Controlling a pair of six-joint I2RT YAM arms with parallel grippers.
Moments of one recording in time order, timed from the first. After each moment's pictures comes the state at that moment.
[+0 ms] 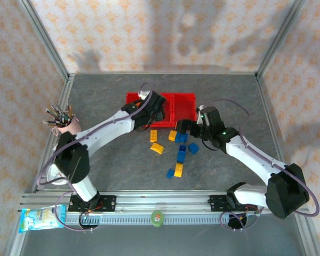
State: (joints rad) left arm -0.68 1.66 1.36 -0.64 -0.31 -0.81; right arm 0.50 1.22 0.79 -0.31 -0.18 0.59
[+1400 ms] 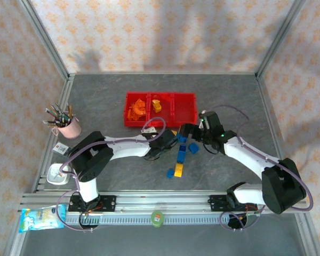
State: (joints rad) left arm -0.89 1.82 1.07 -0.49 -0.35 -1.35; right arm 0.45 1.27 0.70 -0.24 -0.15 0.63
